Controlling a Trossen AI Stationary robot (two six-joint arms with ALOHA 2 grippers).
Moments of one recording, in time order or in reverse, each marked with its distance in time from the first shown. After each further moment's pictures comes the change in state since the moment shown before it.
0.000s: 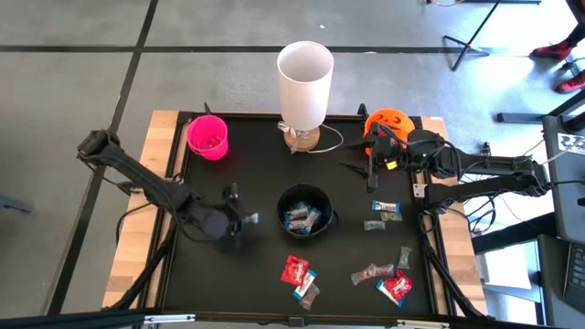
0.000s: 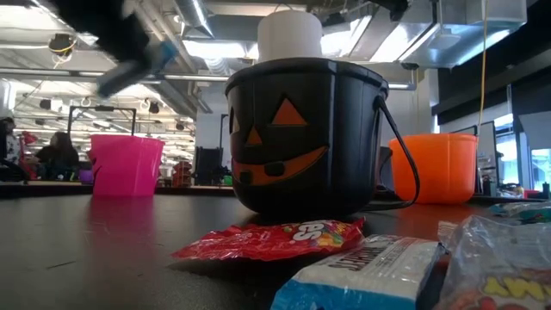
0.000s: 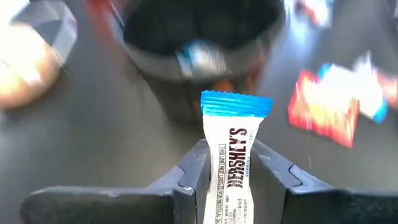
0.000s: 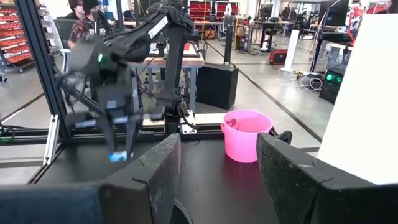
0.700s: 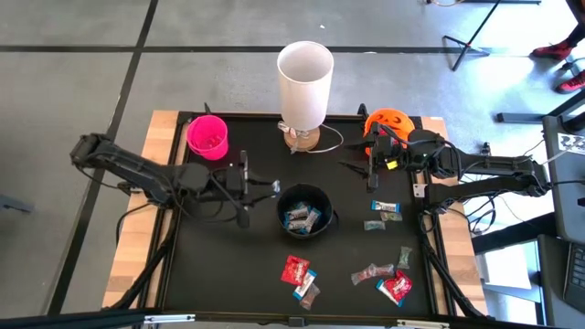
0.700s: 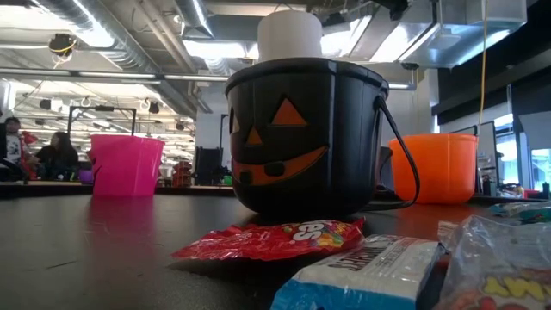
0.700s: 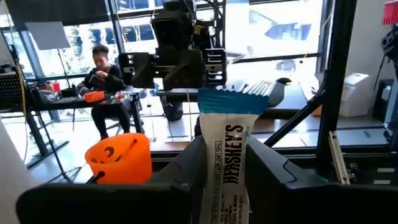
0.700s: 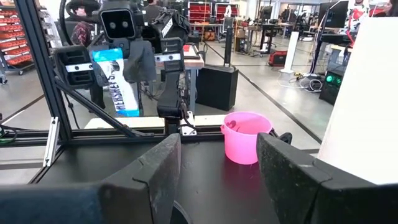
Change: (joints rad) left arm 0.231 -0.060 0.003 0.801 0.119 0.541; right arm 0.000 0.000 0.000 0.008 0.000 0.000
